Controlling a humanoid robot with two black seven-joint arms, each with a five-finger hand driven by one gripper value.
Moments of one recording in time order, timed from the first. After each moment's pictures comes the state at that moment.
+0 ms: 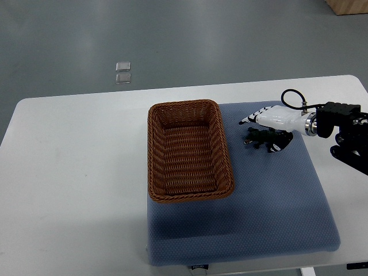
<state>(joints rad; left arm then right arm) 0.02 0.00 -0.12 -0.16 0.03 0.00 0.00 0.88 -0.51 0.24 0.89 -1.75 0.03 0.34</state>
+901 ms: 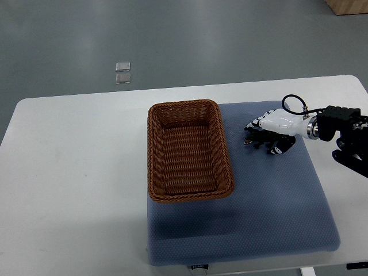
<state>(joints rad) 0.02 0.00 -0.12 -0.16 0.03 0.00 0.00 0.88 -0.51 0.20 0.85 -1.80 -0.01 0.34</state>
